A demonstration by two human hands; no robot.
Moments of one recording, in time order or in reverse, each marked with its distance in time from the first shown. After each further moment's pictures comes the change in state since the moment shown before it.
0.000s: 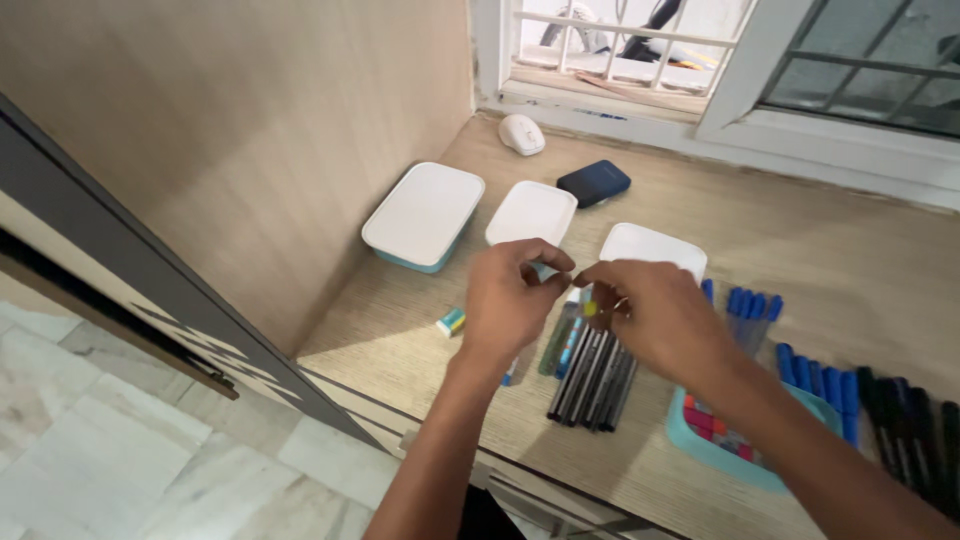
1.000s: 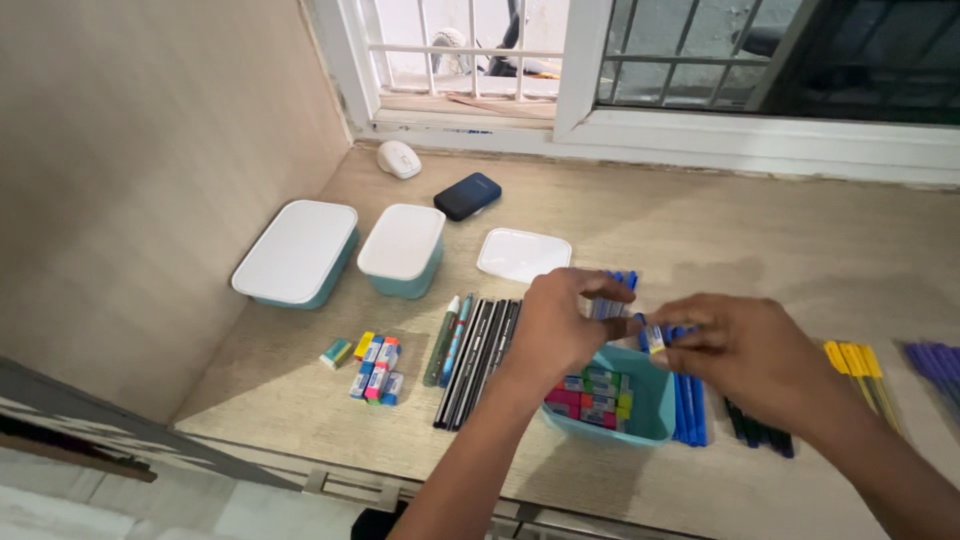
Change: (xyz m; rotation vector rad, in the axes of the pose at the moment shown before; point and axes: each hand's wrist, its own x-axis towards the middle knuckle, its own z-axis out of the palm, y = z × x) left_hand -0.020 0.072 0.145 -0.074 -0.401 0.202; right_hand -0.111 0.134 -0.087 0.258 0.011 0.447
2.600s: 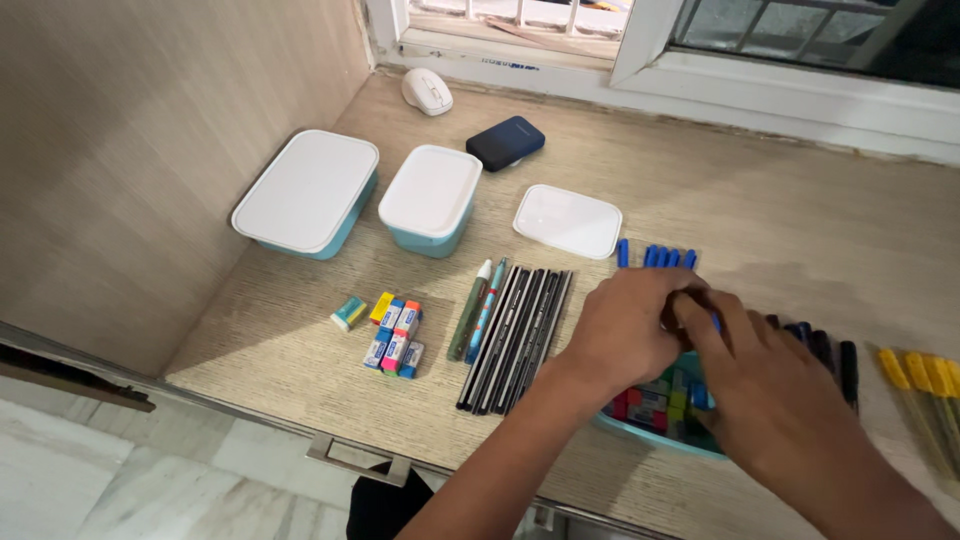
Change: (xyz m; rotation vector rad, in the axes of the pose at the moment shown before) left_hand -0.003 -0.039 0.024 0.028 -0.024 0.052; right_hand 0.014 0.014 0.061 -0.922 0.047 -0.262
